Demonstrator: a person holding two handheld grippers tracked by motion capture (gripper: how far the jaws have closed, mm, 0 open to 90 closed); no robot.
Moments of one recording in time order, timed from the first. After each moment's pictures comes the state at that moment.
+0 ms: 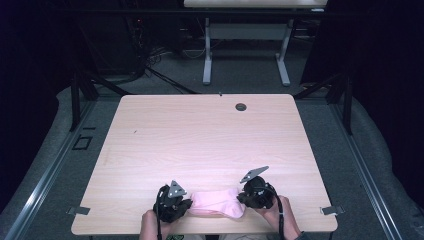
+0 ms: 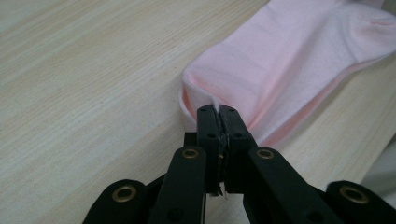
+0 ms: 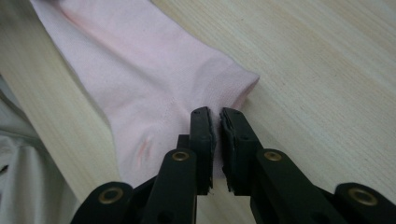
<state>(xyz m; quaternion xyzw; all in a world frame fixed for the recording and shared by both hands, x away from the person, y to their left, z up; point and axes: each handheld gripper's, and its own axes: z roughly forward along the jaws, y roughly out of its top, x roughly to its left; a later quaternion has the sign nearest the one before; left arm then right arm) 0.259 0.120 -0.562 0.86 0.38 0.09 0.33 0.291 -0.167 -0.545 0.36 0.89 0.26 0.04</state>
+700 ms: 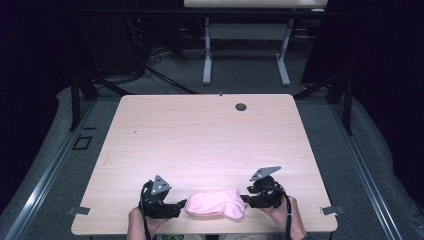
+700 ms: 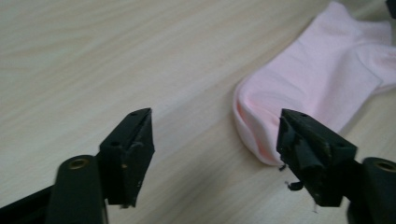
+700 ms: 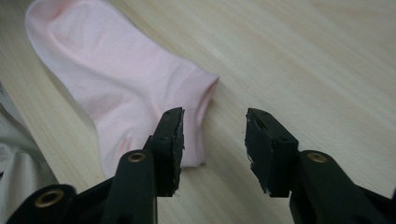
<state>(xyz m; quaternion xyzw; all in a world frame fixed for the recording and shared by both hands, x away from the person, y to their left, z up) 0.261 0.156 -0.537 0.83 0.41 0.14 0.35 0.288 -0.192 -0.538 0.37 0.87 0.31 0.06</state>
